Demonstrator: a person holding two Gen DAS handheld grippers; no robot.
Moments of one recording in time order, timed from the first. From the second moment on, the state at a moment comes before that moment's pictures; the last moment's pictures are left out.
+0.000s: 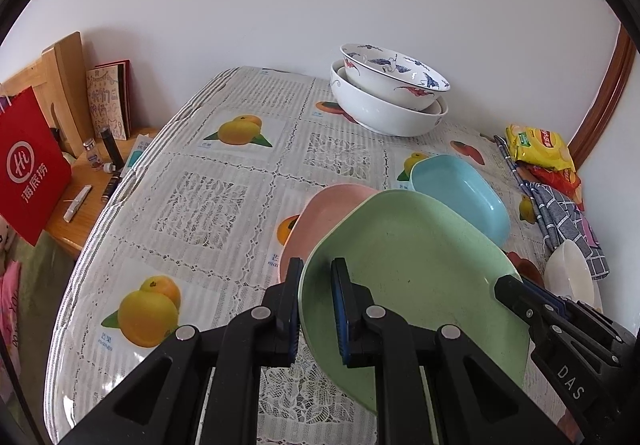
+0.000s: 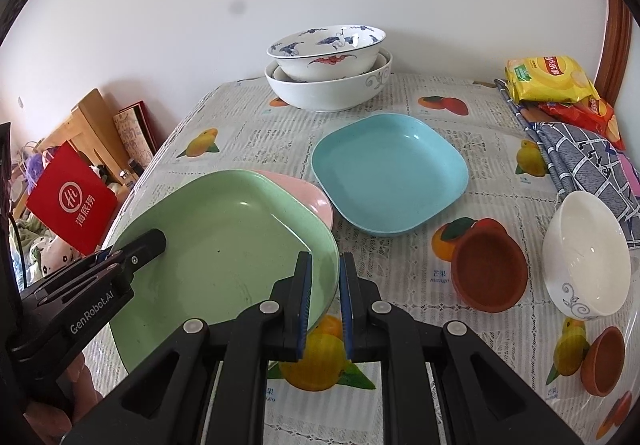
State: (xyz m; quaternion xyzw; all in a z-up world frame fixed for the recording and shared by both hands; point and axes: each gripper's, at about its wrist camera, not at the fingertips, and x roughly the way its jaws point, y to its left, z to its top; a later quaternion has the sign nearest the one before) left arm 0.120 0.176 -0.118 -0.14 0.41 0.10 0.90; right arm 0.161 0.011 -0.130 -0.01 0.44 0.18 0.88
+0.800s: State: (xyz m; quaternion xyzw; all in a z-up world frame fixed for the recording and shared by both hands) left arm 0.132 0.194 -0.134 -0.15 0.43 0.10 0.89; right arm 0.178 0.036 -0.141 -0.04 0.45 0.18 0.87
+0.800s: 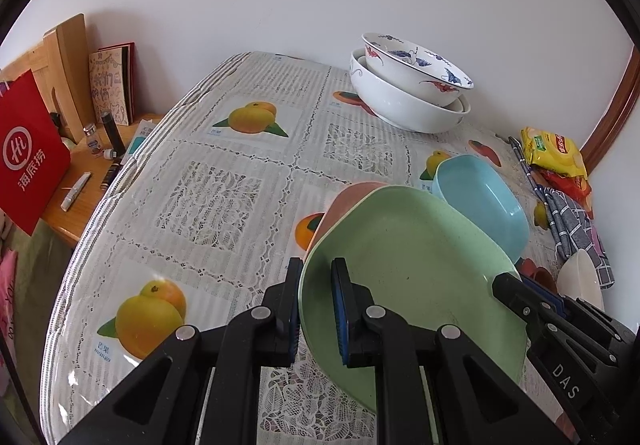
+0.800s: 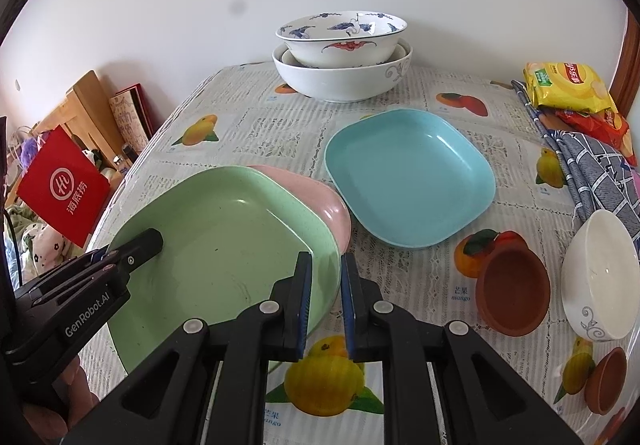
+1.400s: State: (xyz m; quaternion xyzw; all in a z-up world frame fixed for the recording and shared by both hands) left arm 0.145 0.197 -0.144 -0.15 0.44 0.12 0.88; right arm 0.198 0.040 -0.154 -0.03 0.46 0.18 0.87
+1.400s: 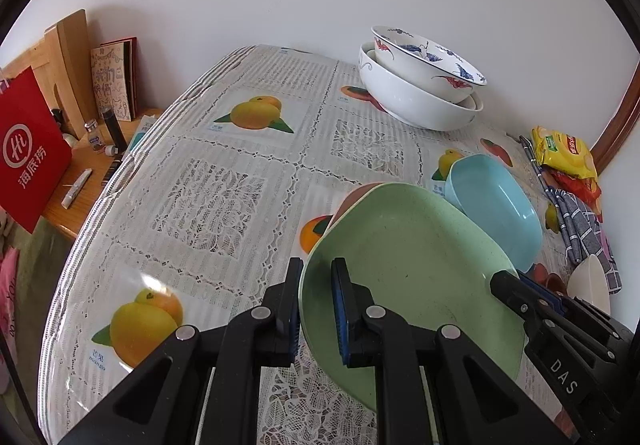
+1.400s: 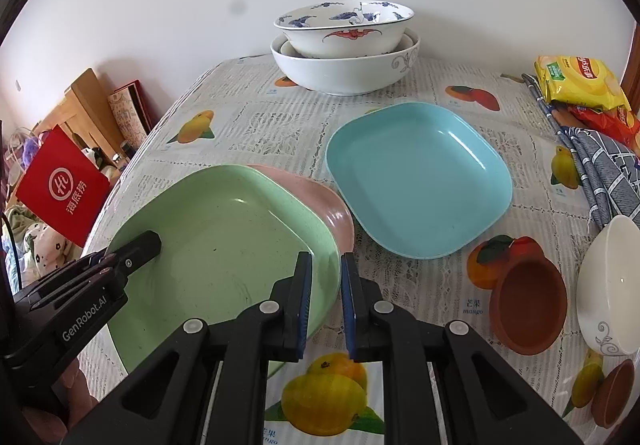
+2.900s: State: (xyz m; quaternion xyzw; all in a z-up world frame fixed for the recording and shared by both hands) left arm 0.128 0.171 -0.116 -0.12 0.41 0.11 0.90; right arm 0.187 -0.001 -0.127 -0.03 0.42 0.17 0.89
